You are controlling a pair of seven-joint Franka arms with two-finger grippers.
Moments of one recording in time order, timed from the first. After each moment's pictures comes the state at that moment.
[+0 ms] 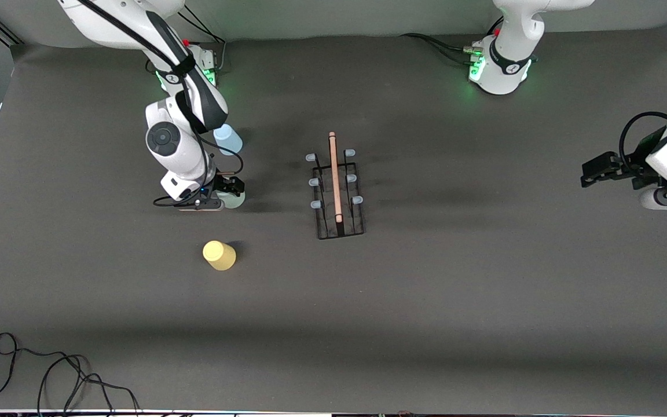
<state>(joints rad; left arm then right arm) -0.04 0.06 0.01 -1.62 -0.01 1.66 0.02 0.36 0.21 0.02 -2.46 0.03 2.61 0.40</state>
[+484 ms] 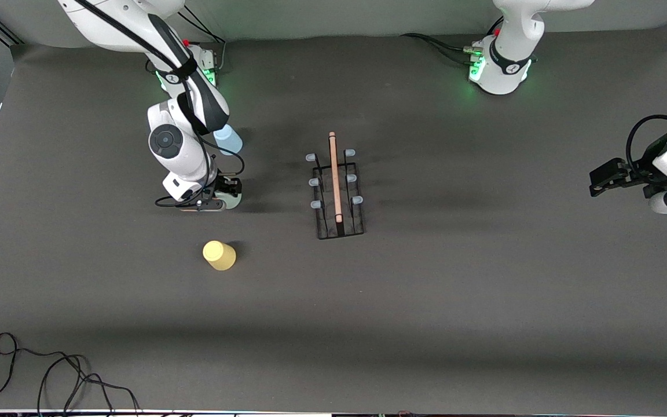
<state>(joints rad) -0.04 0.06 0.01 -1.62 0.01 1.70 0.02 0.36 0.20 0.02 -2.45 0.03 2.56 0.40</state>
